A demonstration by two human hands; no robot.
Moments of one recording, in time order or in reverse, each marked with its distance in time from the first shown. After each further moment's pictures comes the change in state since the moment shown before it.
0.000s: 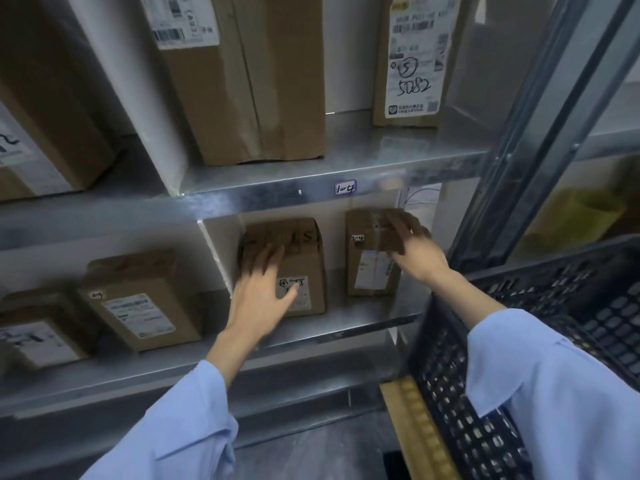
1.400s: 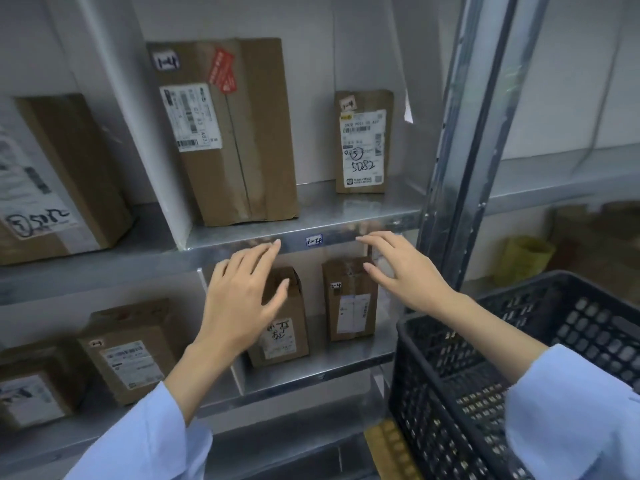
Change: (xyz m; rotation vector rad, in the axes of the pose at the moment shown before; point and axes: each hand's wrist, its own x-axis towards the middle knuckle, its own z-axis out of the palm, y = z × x) left_hand -0.014 0.069 -0.120 0.150 0.405 0.341; right_hand -0.083 -0.052 -0.127 0.005 0.260 -0.359
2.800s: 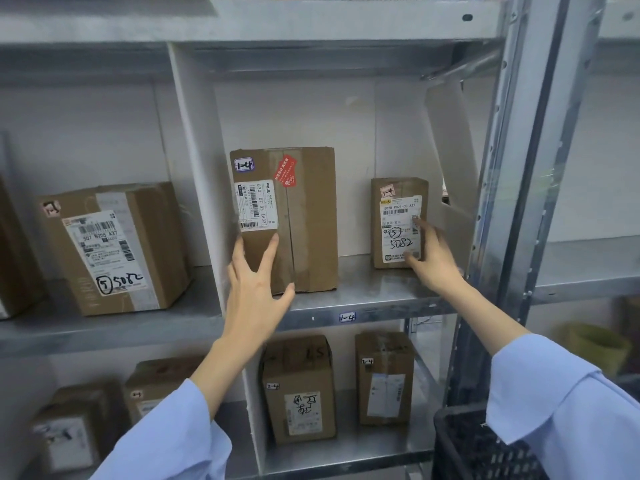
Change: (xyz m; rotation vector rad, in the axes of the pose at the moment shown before) left_hand 0.083 -0.029 -0.029 -0.171 0.152 -0.388; right_hand 0.143 0.042 -0.038 0.325 0.270 0.261
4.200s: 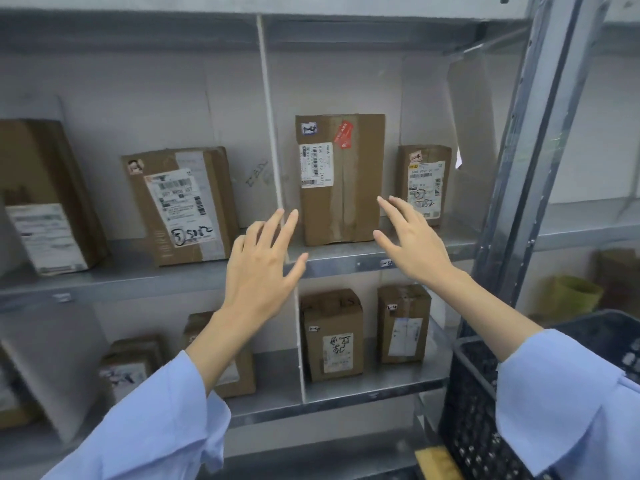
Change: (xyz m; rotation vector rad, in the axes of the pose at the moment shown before) left_hand -0.051 -0.050 -0.104 0.334 -0.007 0.330; right_hand -0.119 -0.147 0.026 -0.355 -0.066 -0.195
